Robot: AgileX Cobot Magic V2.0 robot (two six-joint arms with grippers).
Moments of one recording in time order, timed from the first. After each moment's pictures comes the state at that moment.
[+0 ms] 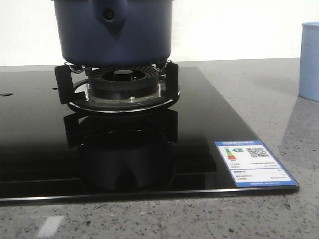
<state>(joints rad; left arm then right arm) -0.03 0.00 0.00 -0.52 0.17 0.08 -0.06 -0.01 0.01 0.32 -0.19 0.06</state>
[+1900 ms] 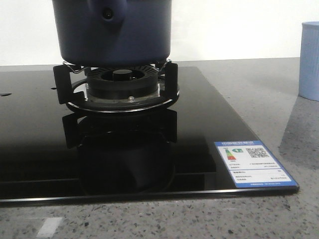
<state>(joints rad) -0.22 1.04 -0.97 -1.29 0.77 1.44 0.14 0.48 -0.71 0.93 0.58 -0.85</state>
